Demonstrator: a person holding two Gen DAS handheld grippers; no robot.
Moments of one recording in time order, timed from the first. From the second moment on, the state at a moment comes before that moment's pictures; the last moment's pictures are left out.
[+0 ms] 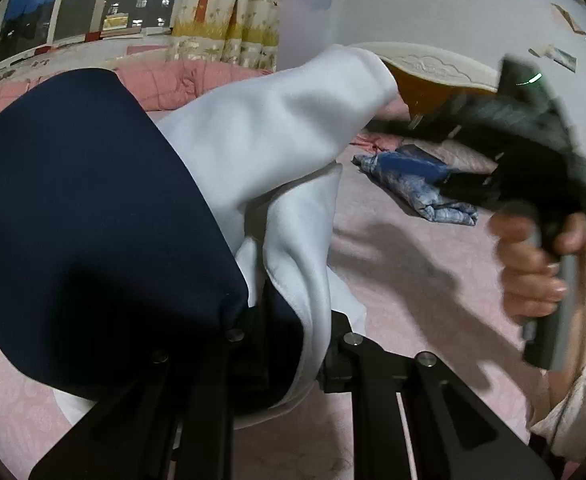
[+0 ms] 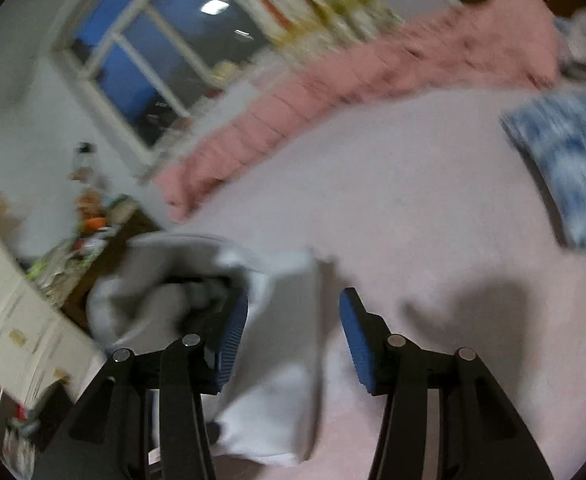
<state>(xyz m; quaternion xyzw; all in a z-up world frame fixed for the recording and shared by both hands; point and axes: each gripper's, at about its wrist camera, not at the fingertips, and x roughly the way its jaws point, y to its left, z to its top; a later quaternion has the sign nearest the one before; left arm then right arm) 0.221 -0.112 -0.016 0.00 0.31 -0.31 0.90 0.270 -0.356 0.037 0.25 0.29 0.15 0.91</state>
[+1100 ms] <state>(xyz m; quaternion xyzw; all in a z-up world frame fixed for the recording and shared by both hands) 0.164 -0.082 0.007 -0.01 0.20 -0.31 0.93 0.286 -0.262 -0.005 0.13 0.37 0.16 0.90</state>
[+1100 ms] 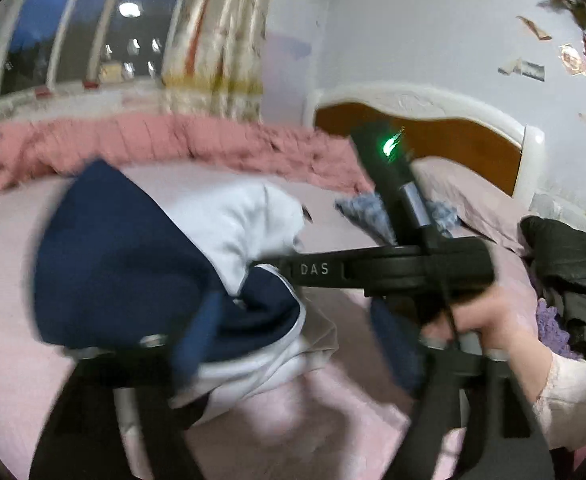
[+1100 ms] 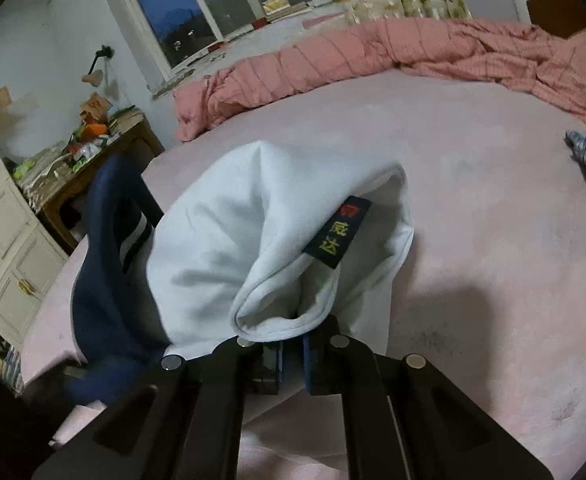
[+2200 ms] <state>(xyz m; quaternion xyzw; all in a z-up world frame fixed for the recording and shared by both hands) 0.262 -0.095 0.043 -0.11 0.26 -0.36 0.89 0.263 -0.322 0.028 0.18 0.32 0.11 0.92</state>
